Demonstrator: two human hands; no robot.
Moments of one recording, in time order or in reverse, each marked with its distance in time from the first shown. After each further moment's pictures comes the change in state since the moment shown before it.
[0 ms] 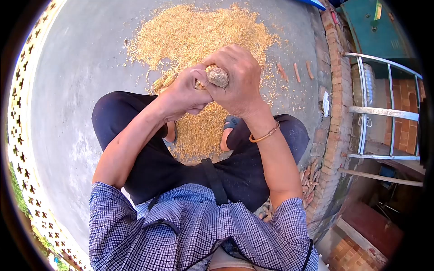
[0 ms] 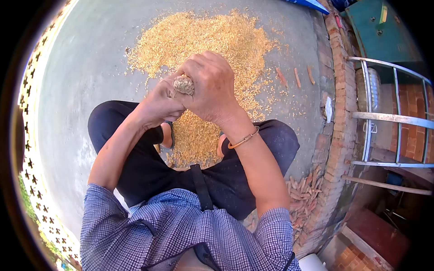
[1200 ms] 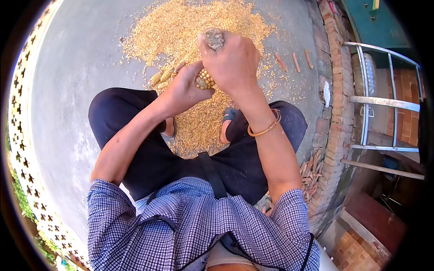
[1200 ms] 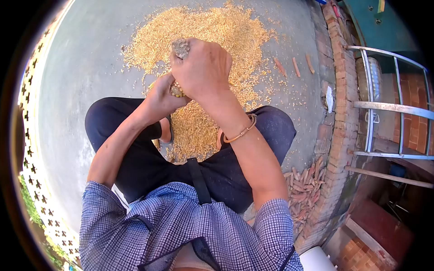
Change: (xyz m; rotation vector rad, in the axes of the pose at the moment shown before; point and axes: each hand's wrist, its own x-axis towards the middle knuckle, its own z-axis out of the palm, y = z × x) left_hand 0.013 -0.024 0.016 0.501 0.159 0.421; right_hand 0.014 -0.008 -0.005 0.001 -0.020 0.576
